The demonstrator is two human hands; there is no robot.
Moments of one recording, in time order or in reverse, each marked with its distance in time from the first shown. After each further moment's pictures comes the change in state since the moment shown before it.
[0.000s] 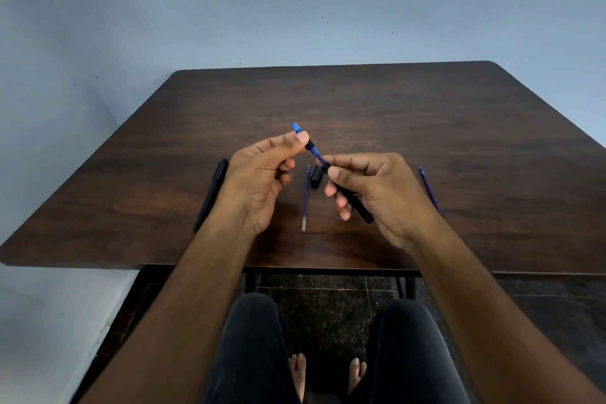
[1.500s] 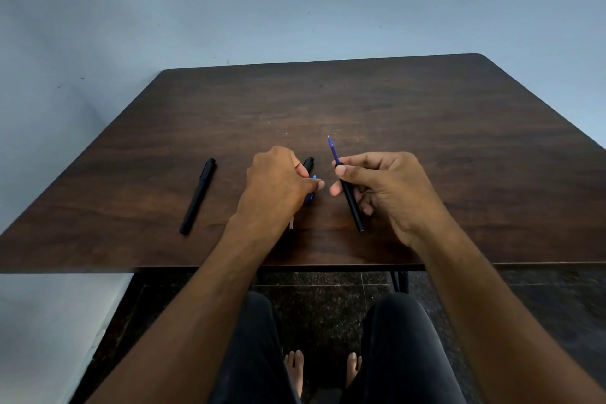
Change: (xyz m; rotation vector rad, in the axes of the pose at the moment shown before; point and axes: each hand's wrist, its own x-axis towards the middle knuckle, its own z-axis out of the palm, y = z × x) left_hand 0.000 -0.013 0.033 1.178 0.109 0.120; right_hand -0.008 -0.002 -0.024 -0.091 0.159 0.074
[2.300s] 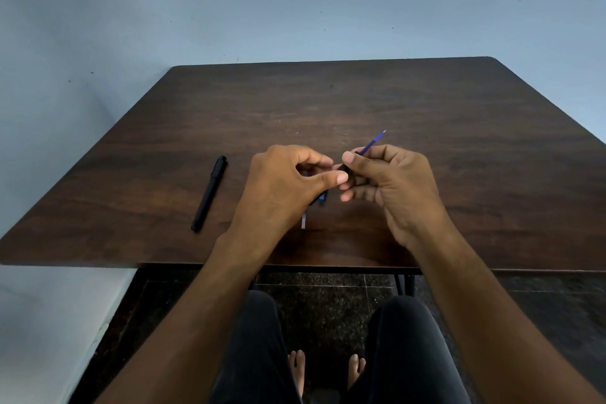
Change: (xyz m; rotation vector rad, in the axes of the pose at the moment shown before) left_hand -0.024 -0.010 -0.022 -0.268 0.027 0.322; right_hand 0.005 -0.002 0.019 0.250 0.090 -0.042
